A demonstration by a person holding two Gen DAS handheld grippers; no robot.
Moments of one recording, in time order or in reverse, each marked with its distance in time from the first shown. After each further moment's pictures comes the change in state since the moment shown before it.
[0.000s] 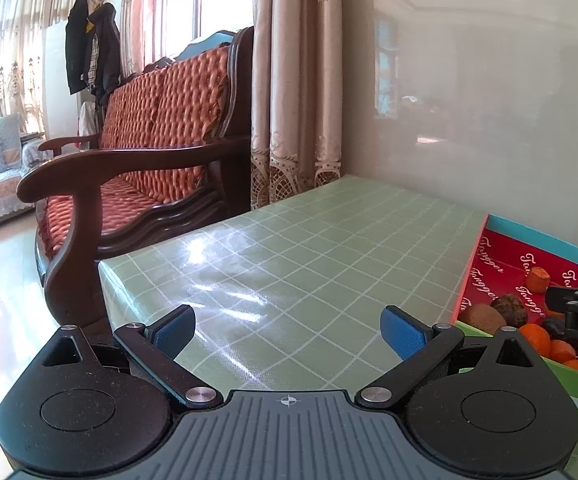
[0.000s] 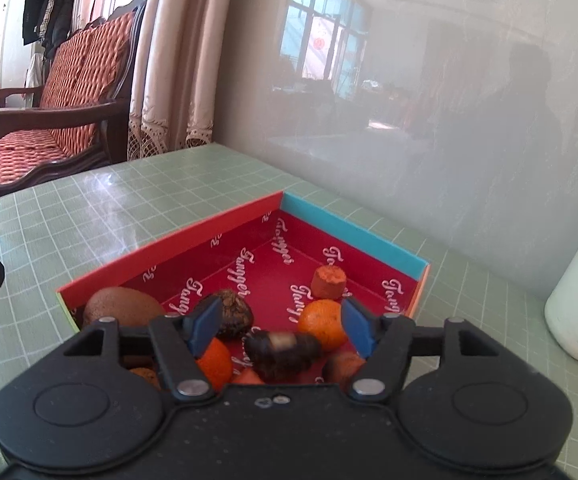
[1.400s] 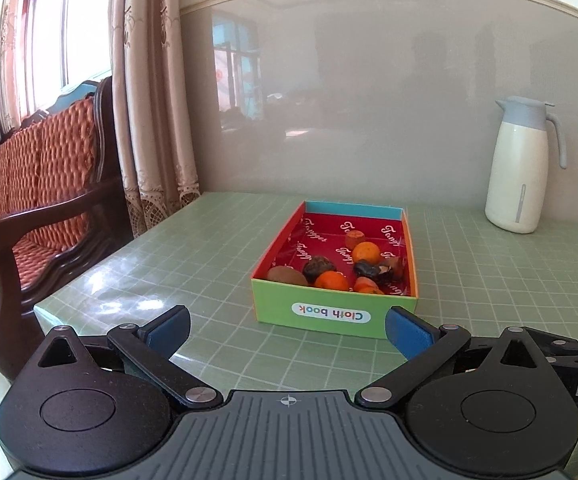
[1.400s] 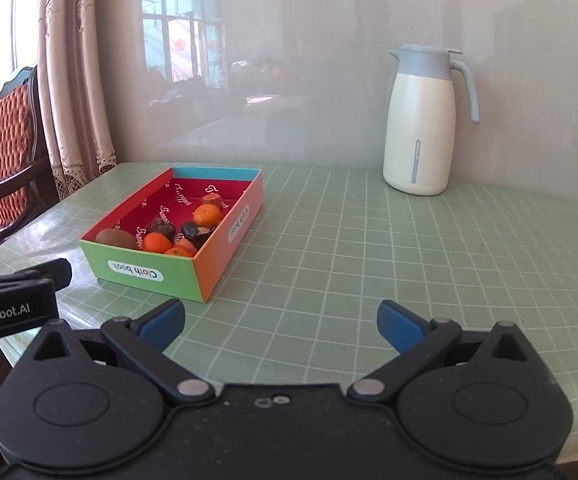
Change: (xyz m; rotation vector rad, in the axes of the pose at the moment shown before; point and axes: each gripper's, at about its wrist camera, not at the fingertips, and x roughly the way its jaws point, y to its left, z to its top) left arm -0.141 -0.030 -0.005 0.242 -0.029 -0.356; right arm -0.186 -0.019 -0.085 0.378 0.046 -0.249
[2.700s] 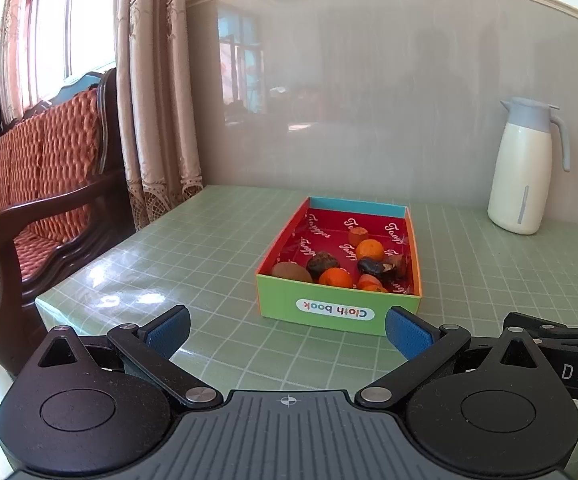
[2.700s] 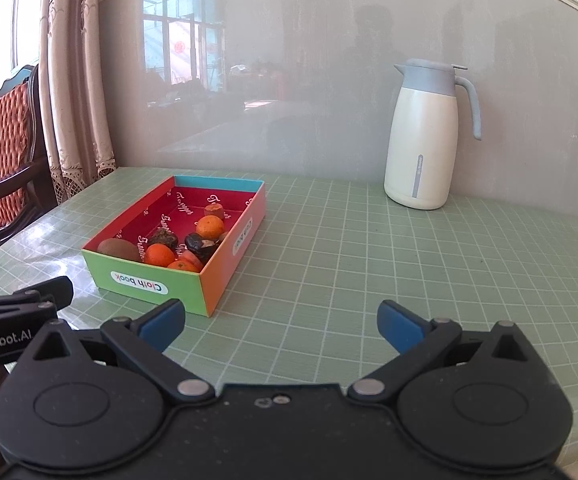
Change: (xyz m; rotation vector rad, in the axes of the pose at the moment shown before) left arm 0.003 0.009 0.001 -0.019 0.021 0.006; right arm 0.001 0.012 0.009 -0.012 -0.014 -0.013
